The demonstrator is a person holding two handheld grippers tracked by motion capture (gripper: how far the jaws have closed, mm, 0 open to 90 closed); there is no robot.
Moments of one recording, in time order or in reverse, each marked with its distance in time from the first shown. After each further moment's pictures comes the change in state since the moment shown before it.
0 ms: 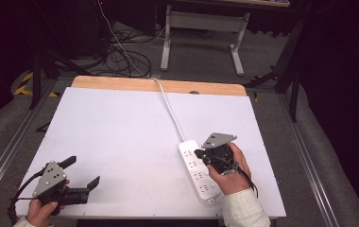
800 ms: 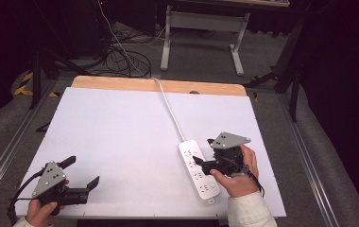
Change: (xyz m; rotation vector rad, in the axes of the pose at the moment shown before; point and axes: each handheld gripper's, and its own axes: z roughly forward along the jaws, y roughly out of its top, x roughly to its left) left arm 0.000 0.000 -0.001 -0.004 0.002 -0.001; right arm 0.000 -0.001 -0.025 -0.110 -0.033 0.024
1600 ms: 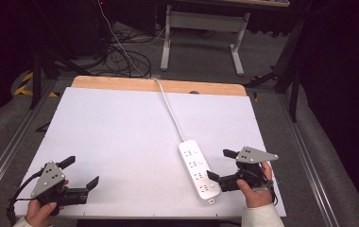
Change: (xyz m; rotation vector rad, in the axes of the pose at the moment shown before) left arm 0.000 0.000 -0.002 -0.006 0.001 -0.008; right arm -0.016 -0.065 -0.024 -0.175 0.117 0.155
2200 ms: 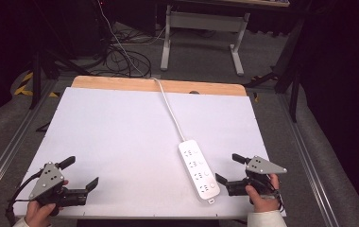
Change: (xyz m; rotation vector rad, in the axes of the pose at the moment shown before) left arm -0.001 0.000 -0.003 -0.013 -0.011 0.018; right arm -0.017 -0.046 -0.003 -0.090 -0.064 0.005
